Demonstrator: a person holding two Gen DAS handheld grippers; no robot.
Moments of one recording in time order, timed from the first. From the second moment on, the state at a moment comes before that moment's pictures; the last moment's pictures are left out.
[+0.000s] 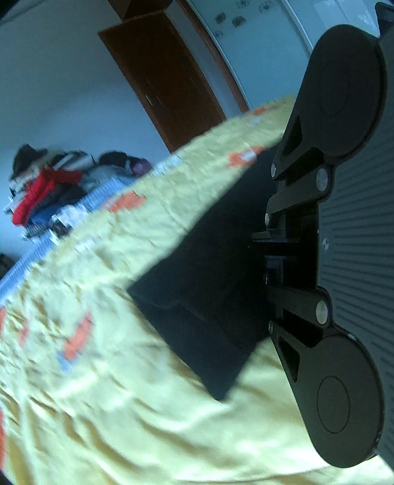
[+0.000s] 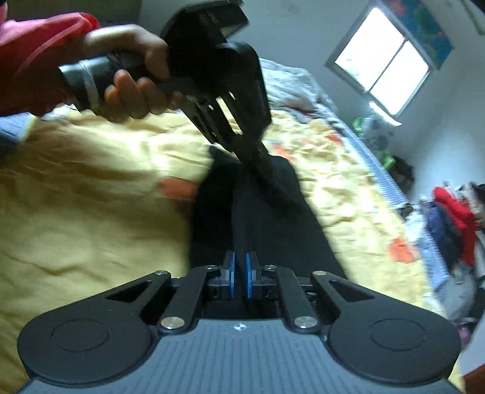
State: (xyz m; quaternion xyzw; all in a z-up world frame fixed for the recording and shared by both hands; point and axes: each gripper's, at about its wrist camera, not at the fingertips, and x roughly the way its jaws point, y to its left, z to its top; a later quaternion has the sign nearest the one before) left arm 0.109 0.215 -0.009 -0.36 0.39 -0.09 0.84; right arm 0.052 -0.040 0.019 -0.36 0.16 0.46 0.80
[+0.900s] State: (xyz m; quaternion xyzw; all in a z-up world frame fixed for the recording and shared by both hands) left arm 0.102 0.213 -0.011 -0.37 0.37 -0.07 0.85; right arm 0.063 -0.107 -0.020 -0.45 0.20 0.25 0.84
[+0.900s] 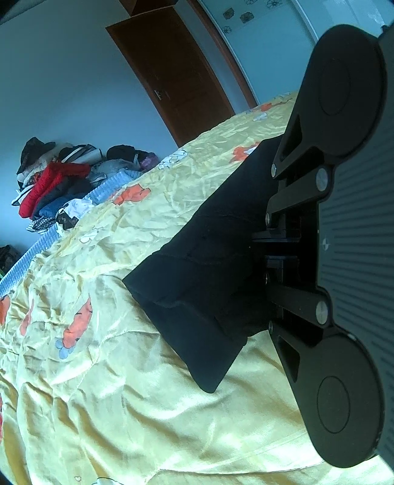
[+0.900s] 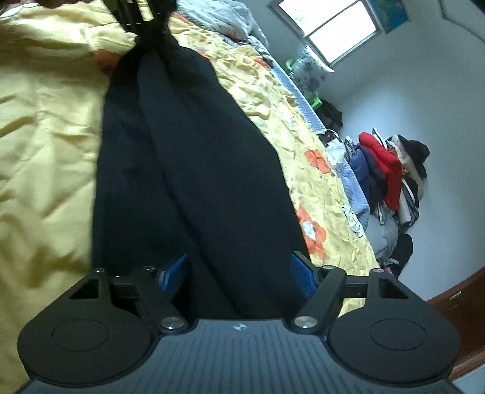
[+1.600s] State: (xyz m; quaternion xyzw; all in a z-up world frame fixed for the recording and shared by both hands) left arm 0.095 0.232 -0.027 -0.37 0.37 -0.03 0.85; right arm 0.007 -0.105 -0.013 -0.38 0.27 0.33 0.82
